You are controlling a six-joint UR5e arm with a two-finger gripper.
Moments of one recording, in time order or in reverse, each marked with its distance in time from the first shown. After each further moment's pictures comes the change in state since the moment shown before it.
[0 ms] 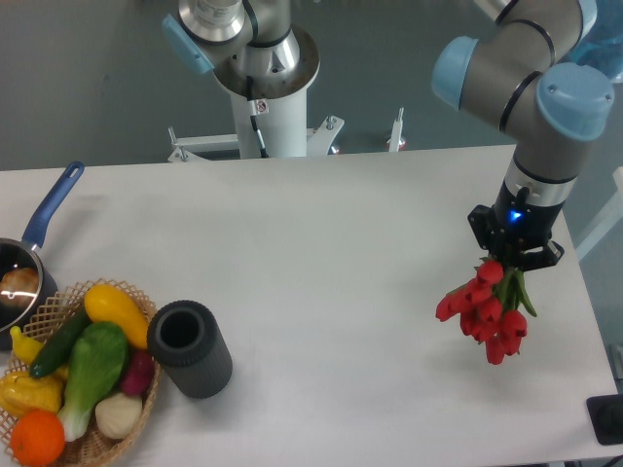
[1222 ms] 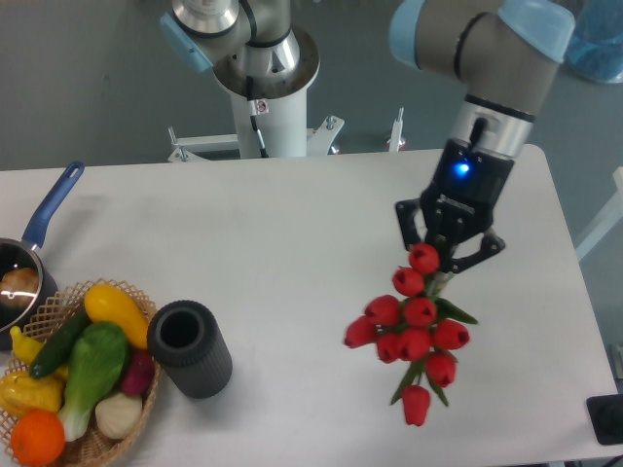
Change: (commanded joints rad) arm -0.060 0.186 -0.150 0.273 -0.894 -0.313
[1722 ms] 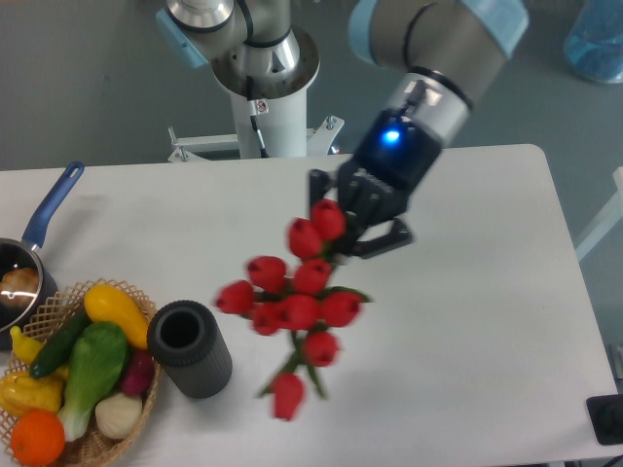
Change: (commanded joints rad) arm -0.117 0.040 -0.055 0.035 -0.250 -0.041
